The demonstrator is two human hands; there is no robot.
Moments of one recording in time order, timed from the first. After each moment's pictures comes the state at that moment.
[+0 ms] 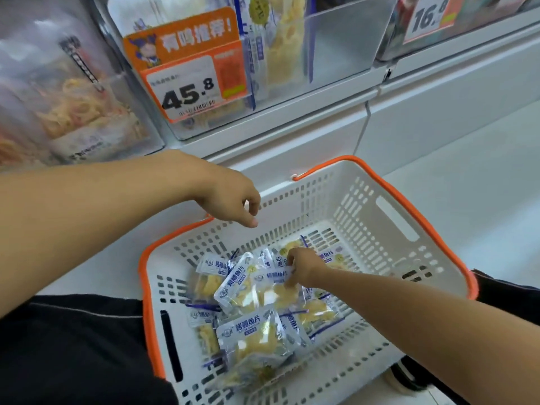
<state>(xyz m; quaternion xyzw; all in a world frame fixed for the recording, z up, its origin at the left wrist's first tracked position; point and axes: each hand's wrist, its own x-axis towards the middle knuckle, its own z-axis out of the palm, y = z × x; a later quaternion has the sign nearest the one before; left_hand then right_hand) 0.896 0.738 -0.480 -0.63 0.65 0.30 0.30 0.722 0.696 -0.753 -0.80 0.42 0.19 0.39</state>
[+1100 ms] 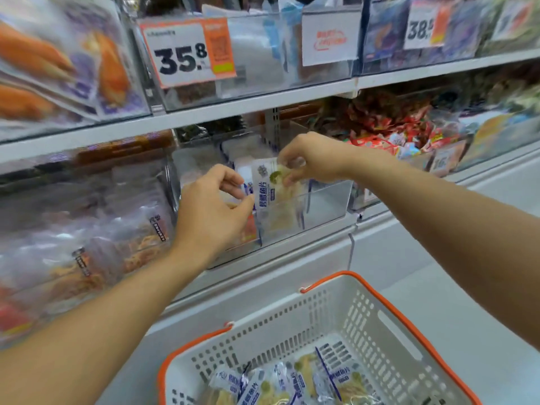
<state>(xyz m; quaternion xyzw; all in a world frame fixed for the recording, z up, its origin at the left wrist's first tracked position) 0.885 0.743 -0.353 -0.74 0.47 -0.08 -0.47 0.773 0.547 -0.306 -0.98 0.15 -0.11 0.07</state>
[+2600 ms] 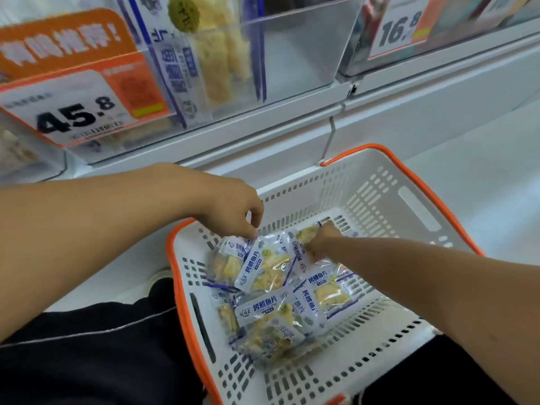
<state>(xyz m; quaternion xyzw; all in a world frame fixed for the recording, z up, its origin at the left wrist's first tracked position) 0.851 0.665 -0.498 -0.62 0.67 0.34 0.23 0.657 0.552 -0.742 -0.63 0.66 0.15 0.39</state>
